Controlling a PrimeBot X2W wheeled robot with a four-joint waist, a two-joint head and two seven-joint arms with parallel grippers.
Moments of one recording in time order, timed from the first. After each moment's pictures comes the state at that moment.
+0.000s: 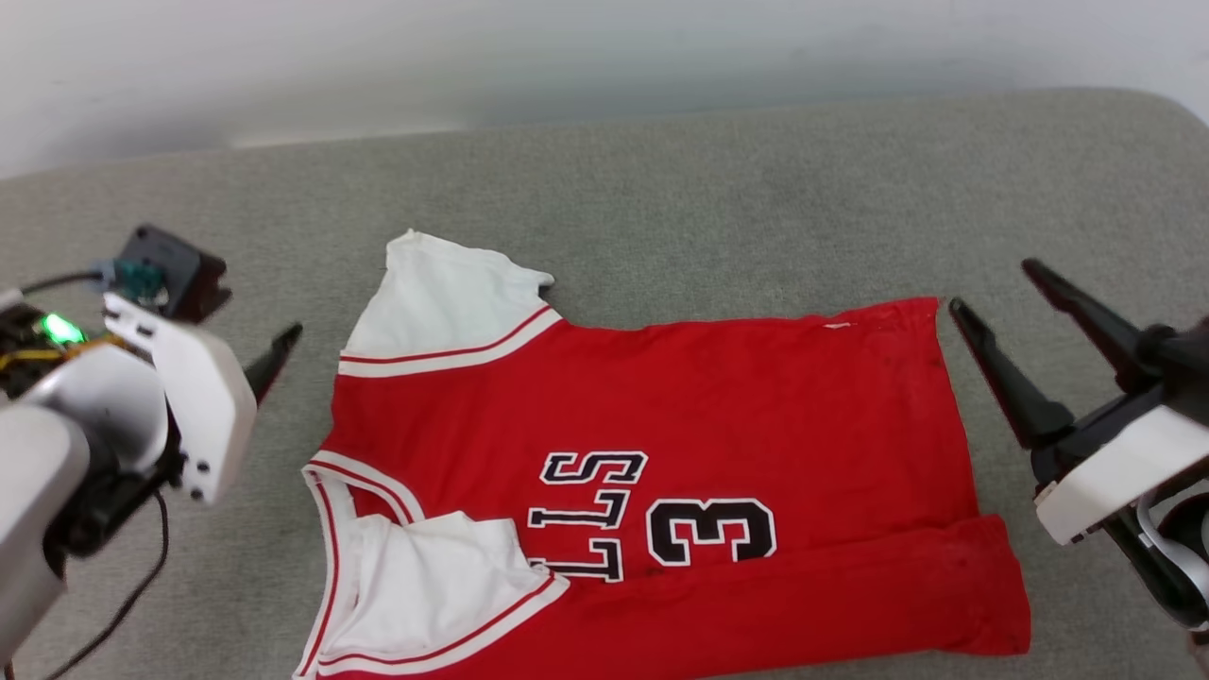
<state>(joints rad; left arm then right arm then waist) -0.64 0.95 -0.76 0.04 -0.80 0.03 0.36 -0.35 -0.61 0.38 0.04 0.52 0.13 -0.01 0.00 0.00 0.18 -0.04</state>
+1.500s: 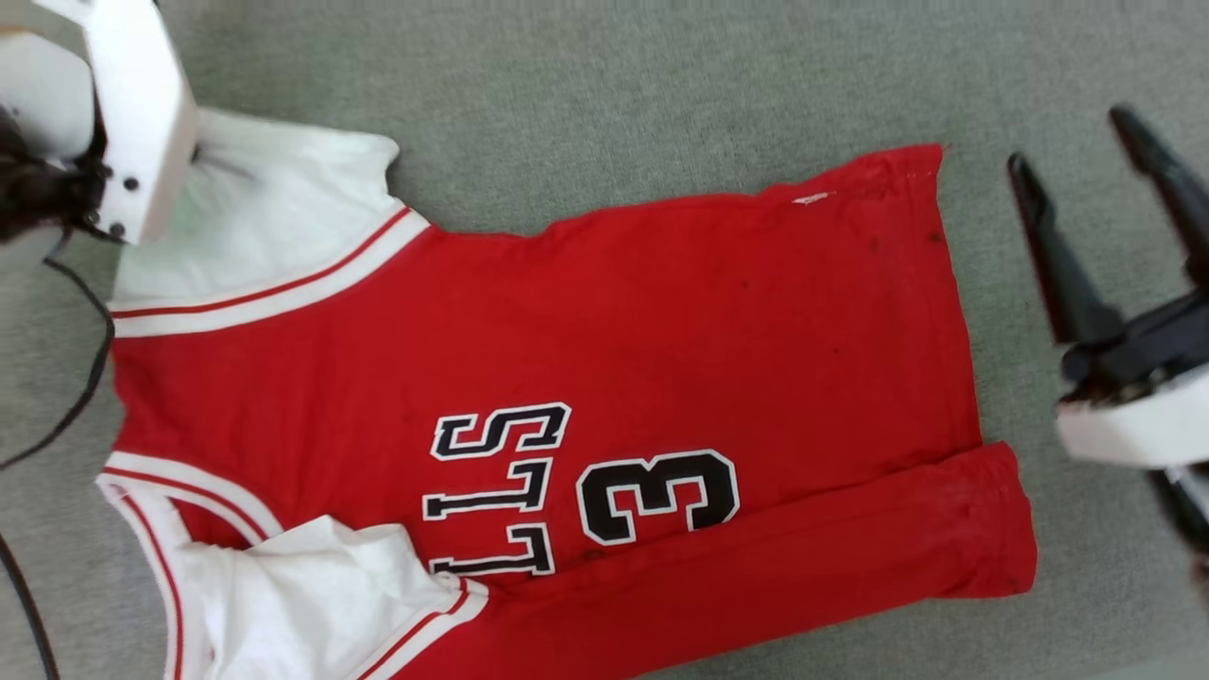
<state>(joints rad) -1.25 0.81 -0.88 0.39 -0.96 -0.13 0.97 -0.37 -0.43 0.17 -0.12 0.29 0.13 -0.17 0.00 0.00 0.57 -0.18</state>
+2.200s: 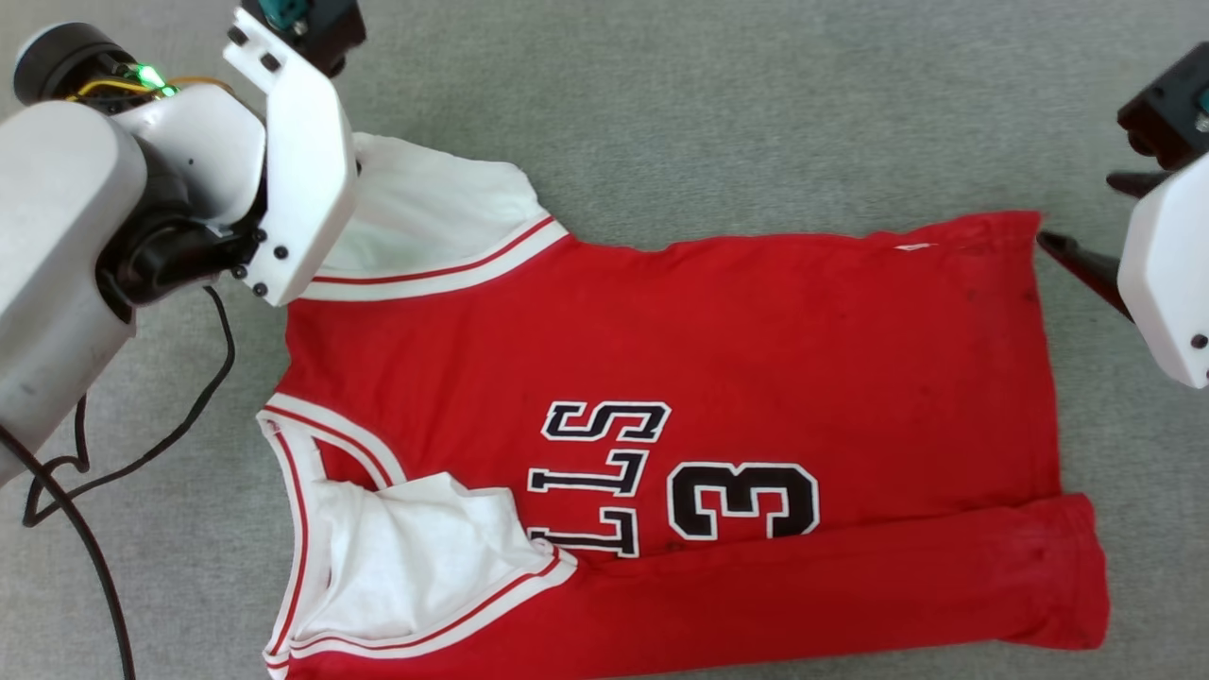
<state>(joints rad) -1.26 0.77 -1.05 0.23 -0.98 -0.13 0.79 -0.85 -0.86 0.64 0.00 0.70 0.13 0.79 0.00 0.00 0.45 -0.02</state>
